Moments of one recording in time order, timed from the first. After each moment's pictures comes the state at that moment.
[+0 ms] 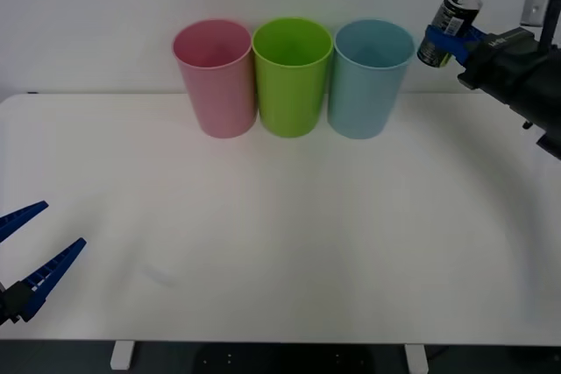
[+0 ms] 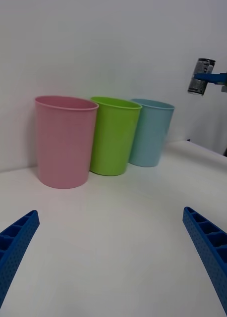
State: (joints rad) right arm -0.50 -0.54 -0.17 -1.38 1.42 -0.71 -0.50; left arm 0.35 0.40 0.52 -1.66 -0.96 -1.22 0.00
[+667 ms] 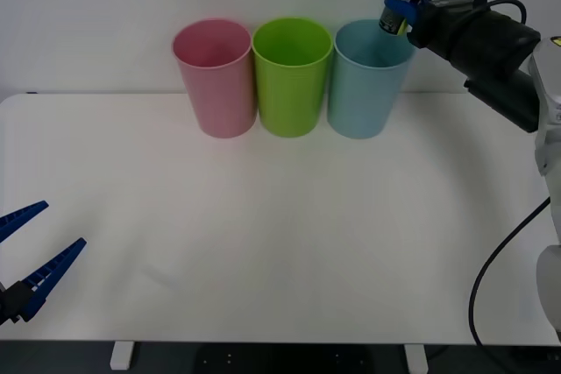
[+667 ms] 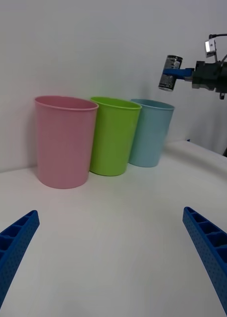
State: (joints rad) right arm -0.81 -0.38 -0.20 -1.03 1.59 -0.62 -0.47; left arm 0.35 0.40 0.52 -1.66 -0.96 -1.22 0.00
